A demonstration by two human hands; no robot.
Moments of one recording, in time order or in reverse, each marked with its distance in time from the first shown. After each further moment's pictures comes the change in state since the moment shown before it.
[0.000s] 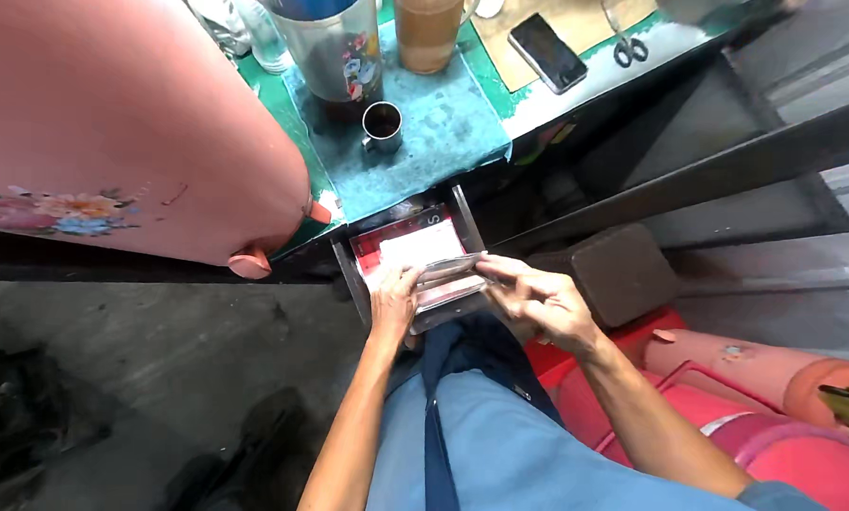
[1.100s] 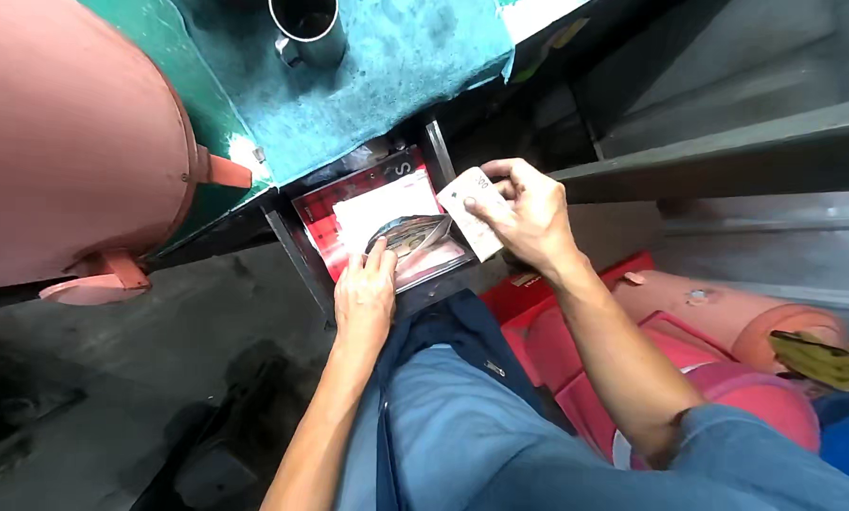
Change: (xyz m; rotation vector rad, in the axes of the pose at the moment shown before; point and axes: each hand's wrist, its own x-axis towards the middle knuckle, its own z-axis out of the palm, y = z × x) left_hand 0.005 0.025 0.001 0.300 -0.296 -0.049; right_hand 0.072 0.063 -0.027 -0.525 0.242 0.437
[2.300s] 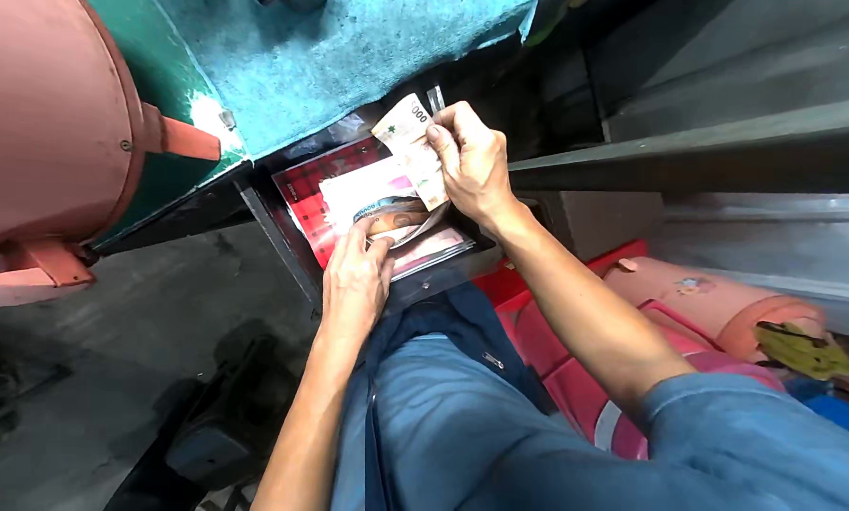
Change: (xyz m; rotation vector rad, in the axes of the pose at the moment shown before) left_hand 0.007 -0.011 0.005 -0.199 -0.066 0.002; right_hand 0.057 0.008 0.071 -0.024 0.123 -0.307
